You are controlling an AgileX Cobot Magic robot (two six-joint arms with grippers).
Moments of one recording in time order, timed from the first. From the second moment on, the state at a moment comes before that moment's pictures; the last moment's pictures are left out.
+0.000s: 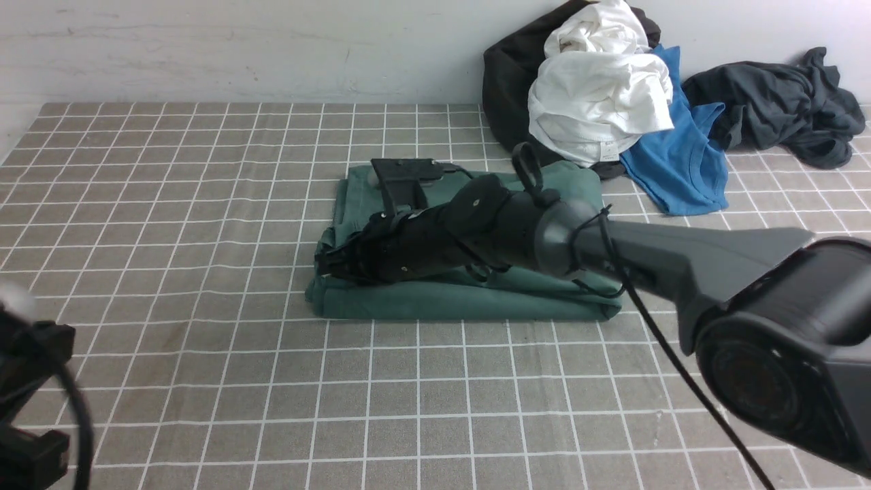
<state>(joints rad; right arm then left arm) 0.65 2.43 -1.91 1.02 0.45 -0.70 -0.15 0.49 -0.58 -0.23 0.62 0.30</state>
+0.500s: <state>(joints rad) 0.62 1.81 -1.91 0.25 1.03 -0.40 -0.15 0.04 -0.26 -0.26 0.33 0.40</state>
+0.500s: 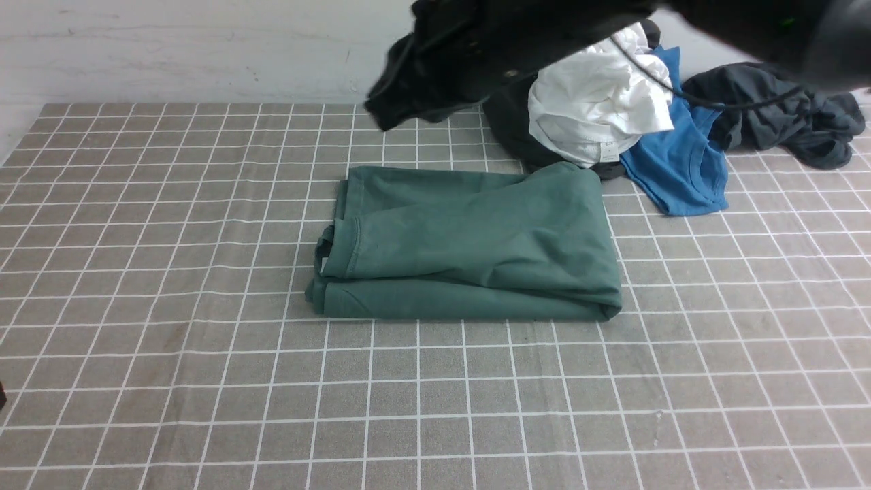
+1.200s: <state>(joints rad) 0.62 0.81 -0.50 0.06 0.43 -0.16 -0.15 0.04 -0.23 -0.27 0.25 0.40</state>
